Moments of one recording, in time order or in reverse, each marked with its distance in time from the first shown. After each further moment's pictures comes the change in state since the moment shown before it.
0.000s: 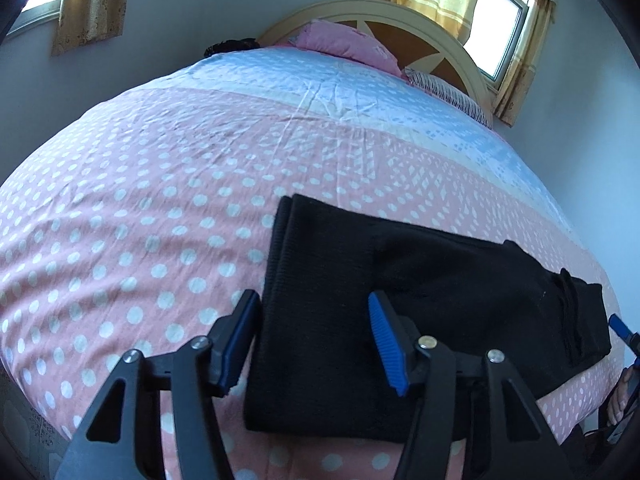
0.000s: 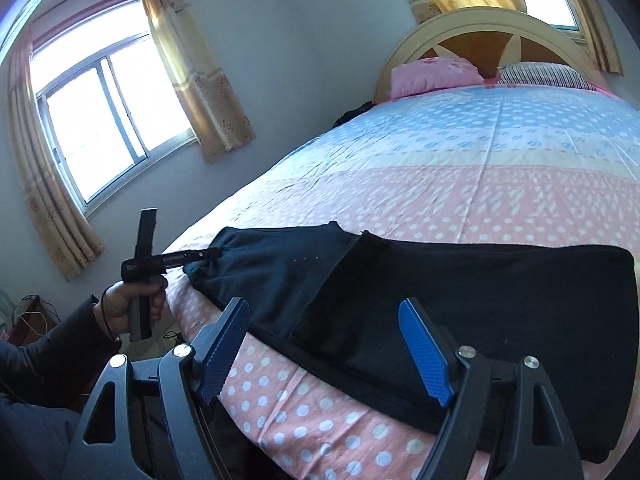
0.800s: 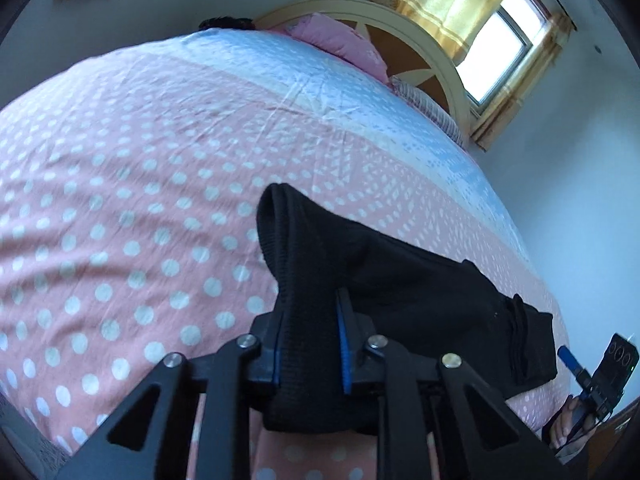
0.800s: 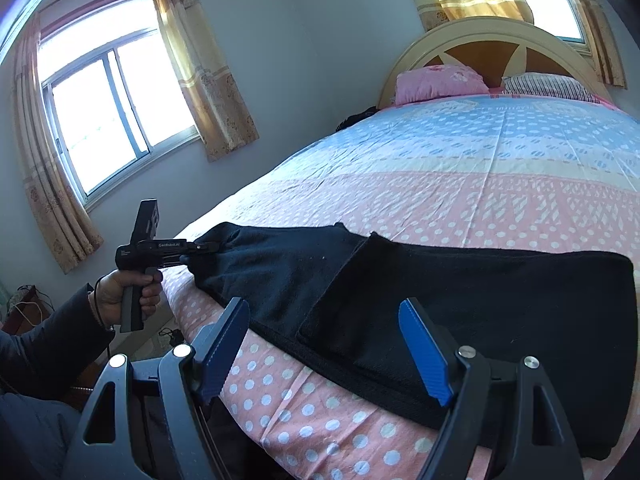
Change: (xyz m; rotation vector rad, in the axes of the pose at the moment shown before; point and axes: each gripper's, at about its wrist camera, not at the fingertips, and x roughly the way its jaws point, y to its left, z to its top) left arm -0.006 0.008 0.003 -0.114 0.038 -0.187; right arm -0.003 0.013 -0.003 -0.037 -0.020 -0.015
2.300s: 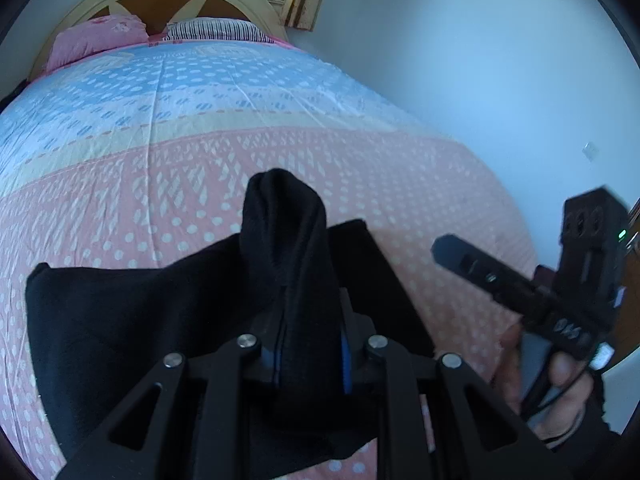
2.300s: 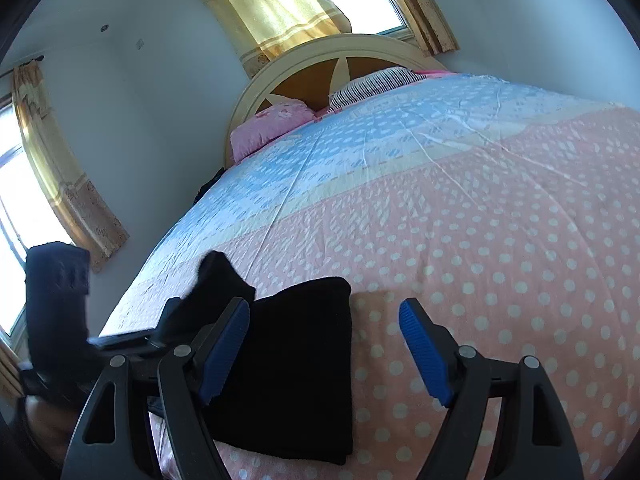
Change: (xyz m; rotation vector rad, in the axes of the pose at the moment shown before) left arm 0.130 -0.398 -0.077 0.579 0.267 -0.243; right arm -0.115 -0.147 -0.008 0.393 -0.170 -0.405
